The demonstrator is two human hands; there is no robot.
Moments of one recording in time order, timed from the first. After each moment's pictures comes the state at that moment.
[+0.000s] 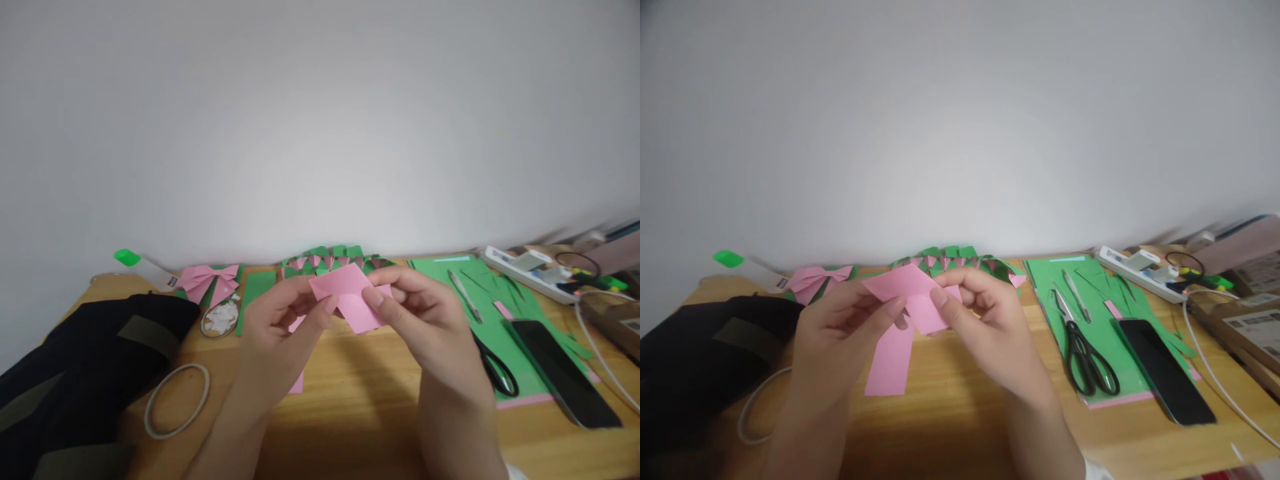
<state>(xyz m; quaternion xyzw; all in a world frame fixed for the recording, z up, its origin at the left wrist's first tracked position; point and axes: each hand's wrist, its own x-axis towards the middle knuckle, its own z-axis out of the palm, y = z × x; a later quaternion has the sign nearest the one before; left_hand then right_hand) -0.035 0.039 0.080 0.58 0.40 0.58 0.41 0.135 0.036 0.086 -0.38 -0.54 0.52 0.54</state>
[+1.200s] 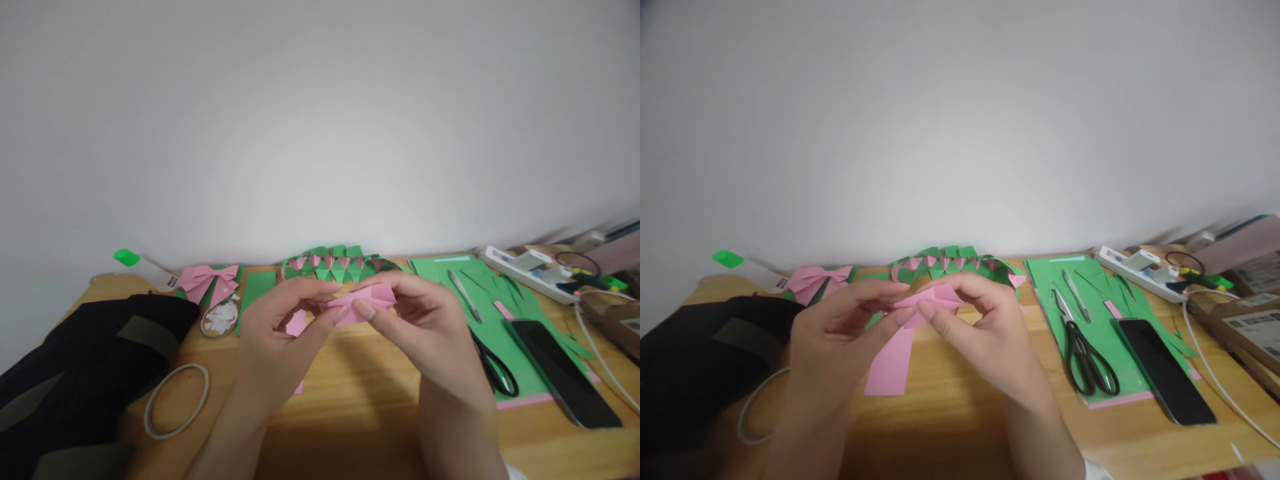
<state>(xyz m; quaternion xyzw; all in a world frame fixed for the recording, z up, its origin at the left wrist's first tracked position) -0.035 0.035 0.071 0.60 0.40 0.58 0.37 0.132 0.034 0.086 -0.40 -0.60 0.43 0.54</state>
